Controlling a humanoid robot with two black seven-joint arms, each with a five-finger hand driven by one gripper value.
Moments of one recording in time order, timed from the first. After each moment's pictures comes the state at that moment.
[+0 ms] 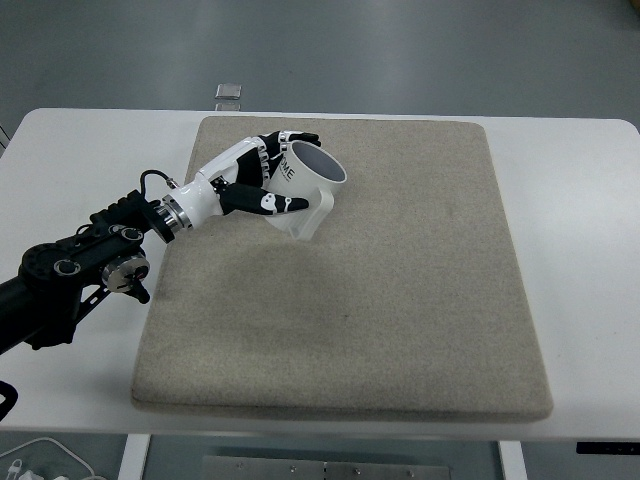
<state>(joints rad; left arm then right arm) -0.79 0.29 -0.44 -0.78 0.63 -0.35 -0.61 0.02 0.00 -0.06 0.14 -0.01 0.11 -0.23</state>
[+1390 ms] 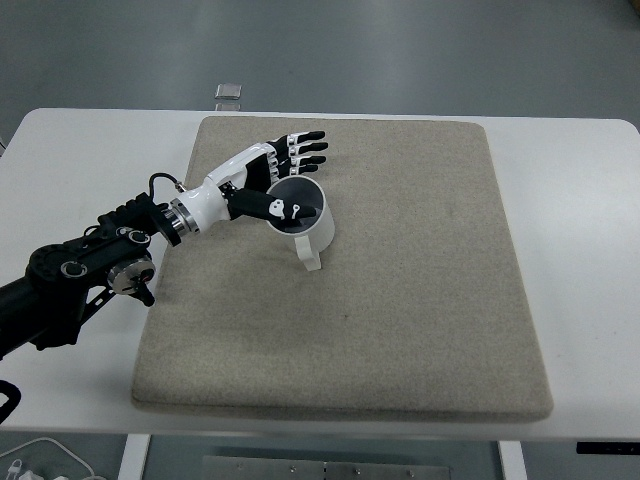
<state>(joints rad) -0.80 0.28 -0.42 -0.78 0.63 -0.35 -0.61 0.02 0.00 -0.06 0.14 -0.01 0.11 -0.23</state>
